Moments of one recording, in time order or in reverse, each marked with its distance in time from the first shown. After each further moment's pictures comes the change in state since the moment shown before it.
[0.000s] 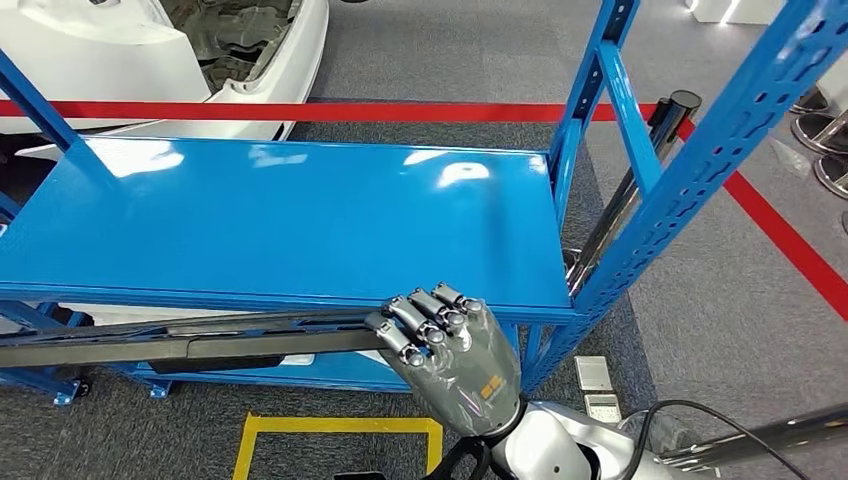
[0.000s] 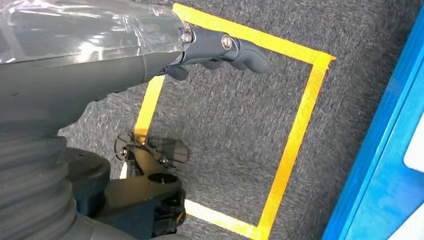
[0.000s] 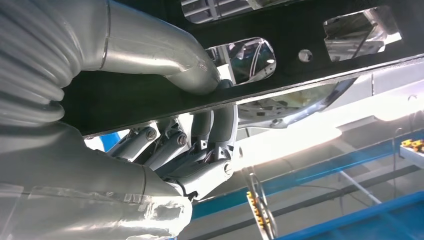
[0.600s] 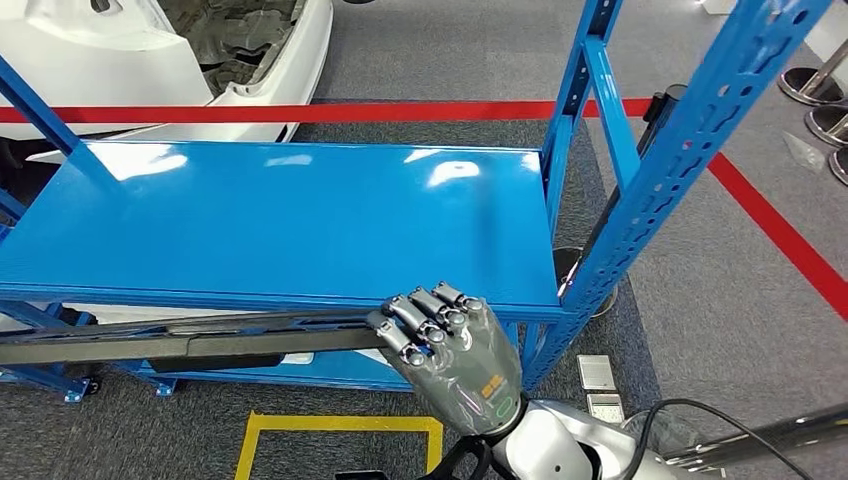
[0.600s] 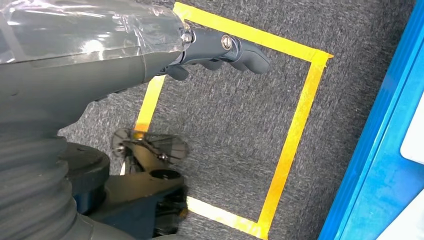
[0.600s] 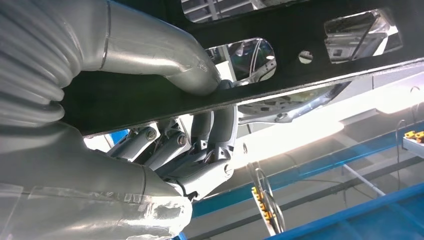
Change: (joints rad) left arm 0.000 0.000 0.000 0.000 0.000 0.007 -0.003; right arm -0.010 0.002 0.002 0.006 0.000 0.000 -0.006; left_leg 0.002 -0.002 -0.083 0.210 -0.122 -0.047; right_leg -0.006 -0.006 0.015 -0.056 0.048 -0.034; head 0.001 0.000
